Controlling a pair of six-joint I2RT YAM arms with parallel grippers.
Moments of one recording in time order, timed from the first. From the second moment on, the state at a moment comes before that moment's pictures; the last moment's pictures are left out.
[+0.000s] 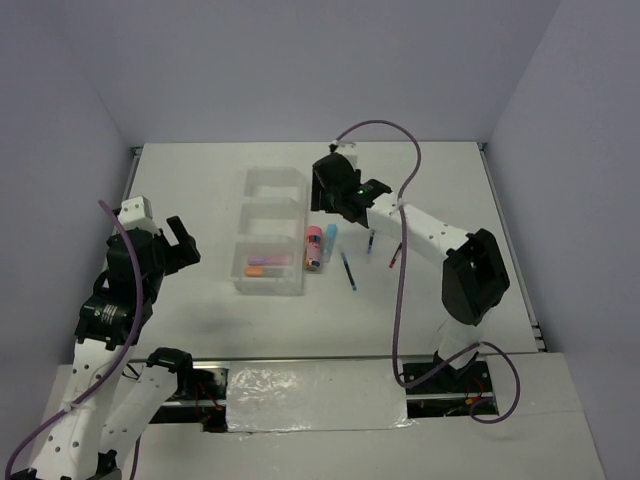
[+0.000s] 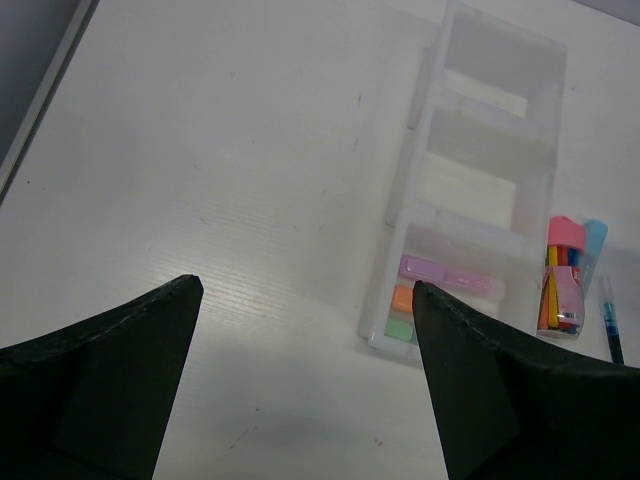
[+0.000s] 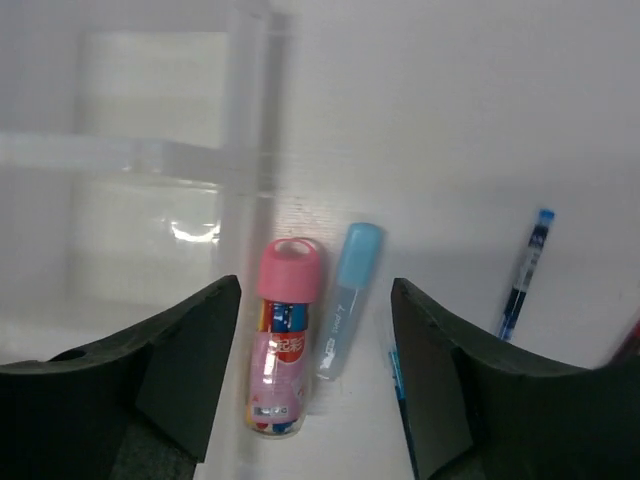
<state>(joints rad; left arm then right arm) -0.17 0.63 0.89 -0.72 -0.31 -0.37 0.71 1.77 1.49 -0.43 0.36 0.48</state>
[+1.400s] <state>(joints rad) -0.17 0.63 0.89 -0.72 -0.30 -0.37 0.58 2.05 1.53 -0.53 0.30 0.72</state>
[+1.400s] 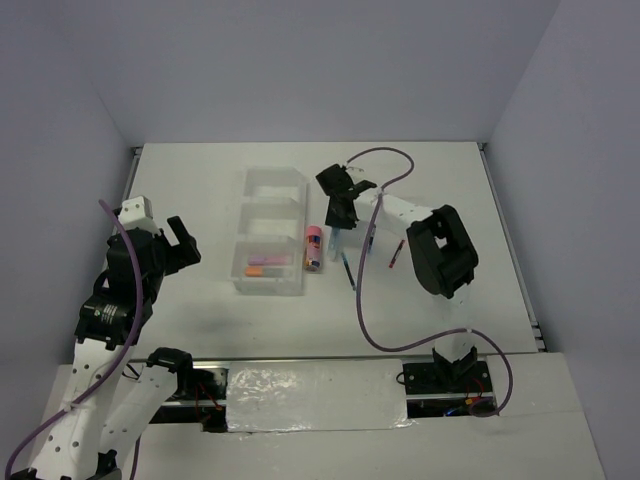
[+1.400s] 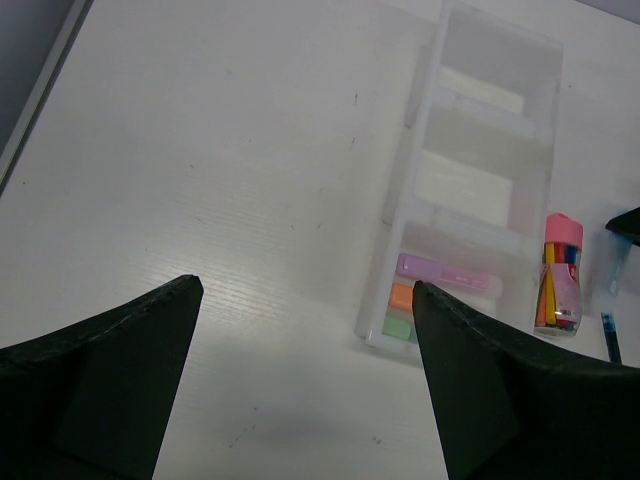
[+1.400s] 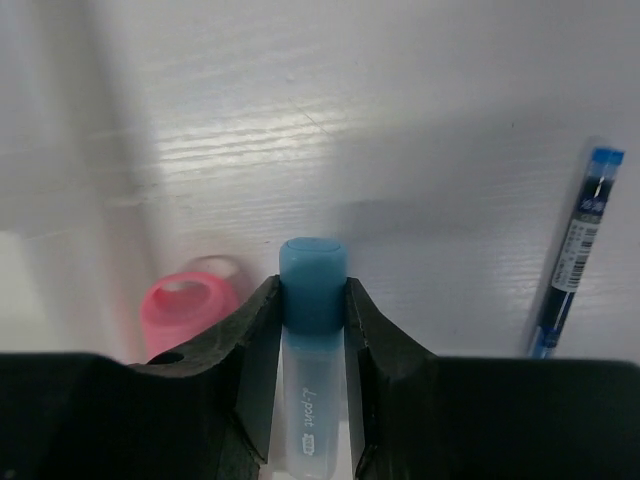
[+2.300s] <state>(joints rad) -0.17 0.65 0.89 -0.72 -0.31 -0.37 0.93 2.00 1.70 -0.34 -0.16 -0.23</state>
